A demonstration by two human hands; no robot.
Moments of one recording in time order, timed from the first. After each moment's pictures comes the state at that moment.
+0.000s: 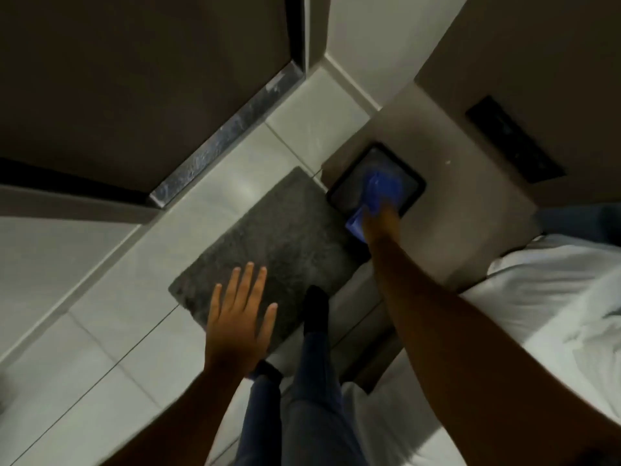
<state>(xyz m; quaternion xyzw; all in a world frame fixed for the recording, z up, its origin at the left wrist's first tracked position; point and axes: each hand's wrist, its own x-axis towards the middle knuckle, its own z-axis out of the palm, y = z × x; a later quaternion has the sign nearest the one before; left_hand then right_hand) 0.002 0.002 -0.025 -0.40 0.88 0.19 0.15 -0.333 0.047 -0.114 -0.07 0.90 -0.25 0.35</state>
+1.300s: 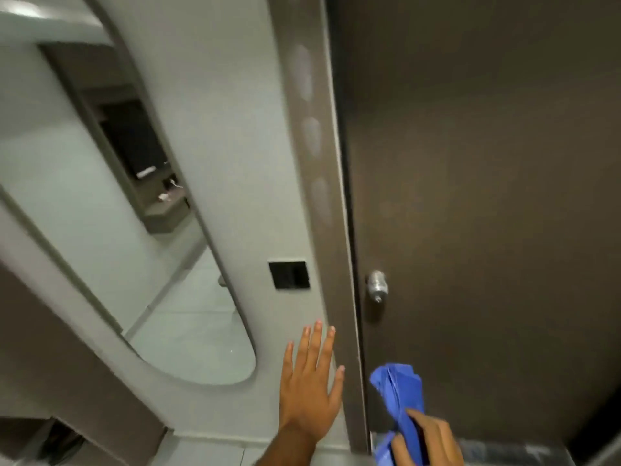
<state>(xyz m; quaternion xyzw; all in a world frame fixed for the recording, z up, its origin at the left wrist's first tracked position) 0.249 -0.236 0.350 -0.67 0.71 -0.13 -0.16 0.061 -0.187 0.305 -0.52 0.63 -0.54 0.20</state>
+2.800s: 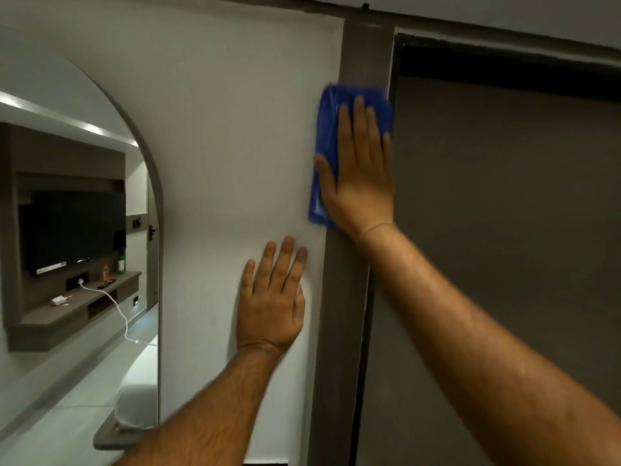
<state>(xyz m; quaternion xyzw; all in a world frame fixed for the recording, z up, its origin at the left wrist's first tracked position) 0.342 -0.526 0.676 -0.46 0.62 -0.42 -0.47 0.189 -0.501 0.891 -0.63 0.43 -0.51 -0.39</state>
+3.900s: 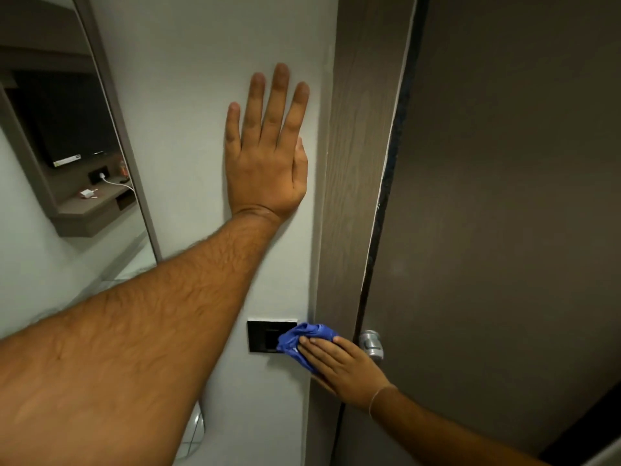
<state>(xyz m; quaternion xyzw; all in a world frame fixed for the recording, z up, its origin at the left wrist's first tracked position) 0.335 -0.521 0.678 -0.52 0.58 -0.44 -0.45 0.122 -0.482 0.344 -0.82 0.29 -0.15 -0.48</state>
